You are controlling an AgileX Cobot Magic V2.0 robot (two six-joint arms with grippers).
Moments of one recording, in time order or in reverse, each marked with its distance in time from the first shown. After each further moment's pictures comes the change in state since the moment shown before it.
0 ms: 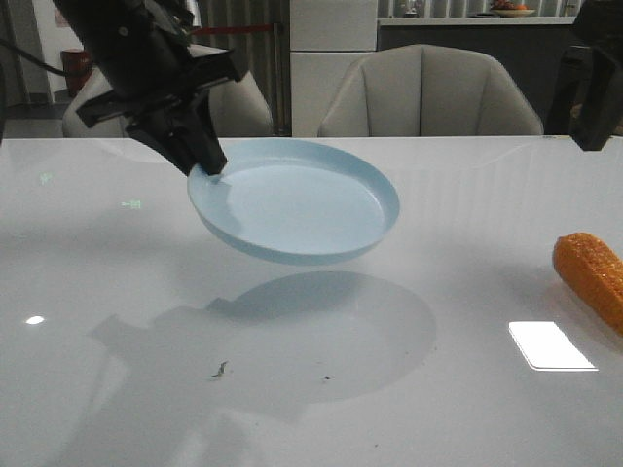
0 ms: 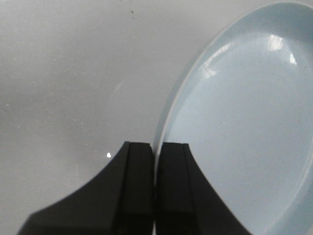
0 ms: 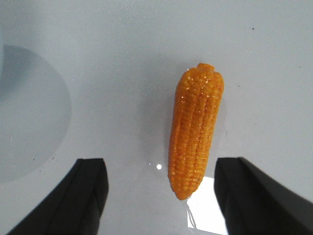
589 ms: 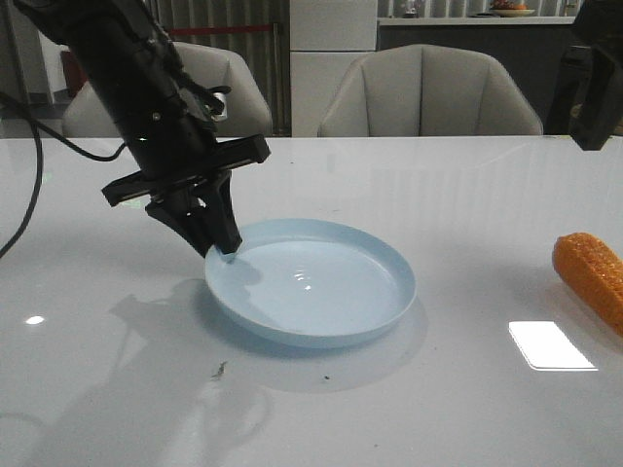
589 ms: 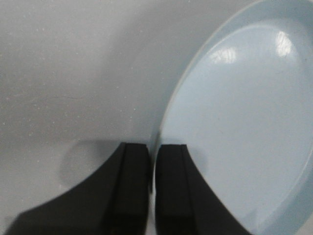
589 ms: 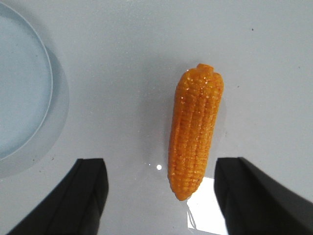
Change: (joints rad) left arm -0.021 0.132 0.000 -0.038 0.048 0.002; right arm 0.000 0.000 0.000 0.000 -0.001 0.000
